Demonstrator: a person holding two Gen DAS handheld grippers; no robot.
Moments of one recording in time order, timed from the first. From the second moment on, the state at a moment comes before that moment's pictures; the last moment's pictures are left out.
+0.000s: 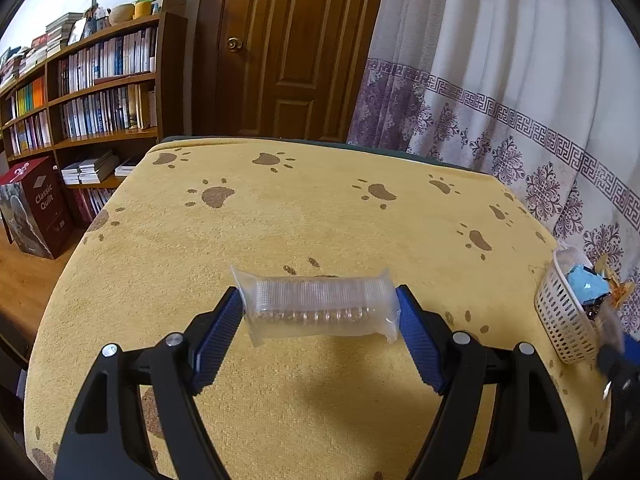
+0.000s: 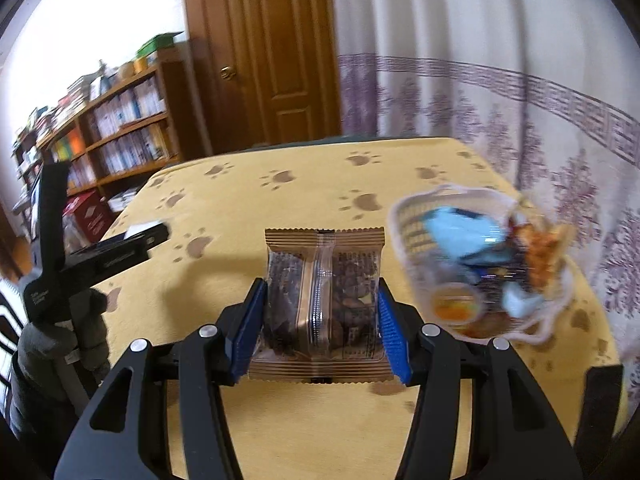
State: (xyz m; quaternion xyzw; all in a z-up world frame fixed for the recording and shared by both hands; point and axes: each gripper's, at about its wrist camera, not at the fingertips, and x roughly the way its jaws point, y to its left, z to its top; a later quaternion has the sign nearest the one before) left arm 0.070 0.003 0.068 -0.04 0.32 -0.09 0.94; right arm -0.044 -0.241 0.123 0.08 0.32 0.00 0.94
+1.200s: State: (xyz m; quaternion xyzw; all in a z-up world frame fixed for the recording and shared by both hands) left arm 0.064 -0.016 0.065 -0.02 0.32 -0.11 0.94; right arm 0.025 -0.352 0.093 0.12 0.37 -0.11 0.91
